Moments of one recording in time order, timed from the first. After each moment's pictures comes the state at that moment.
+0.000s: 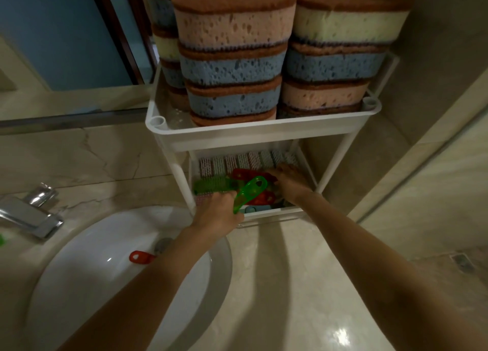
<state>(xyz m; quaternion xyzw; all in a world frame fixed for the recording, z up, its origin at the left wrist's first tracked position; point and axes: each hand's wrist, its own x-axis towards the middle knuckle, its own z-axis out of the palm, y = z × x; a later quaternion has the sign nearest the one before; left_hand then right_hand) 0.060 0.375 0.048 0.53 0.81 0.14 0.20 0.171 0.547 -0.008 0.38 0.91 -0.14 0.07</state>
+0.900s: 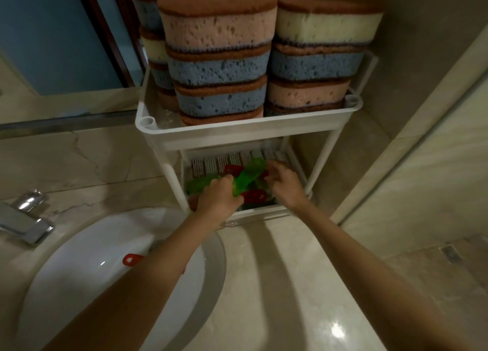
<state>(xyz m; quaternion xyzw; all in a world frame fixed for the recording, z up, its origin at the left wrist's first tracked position) 0.067 0.401 0.053 0.48 0.84 0.19 0.19 0.187 0.503 0.027 0.41 0.76 -0.45 -0.23</state>
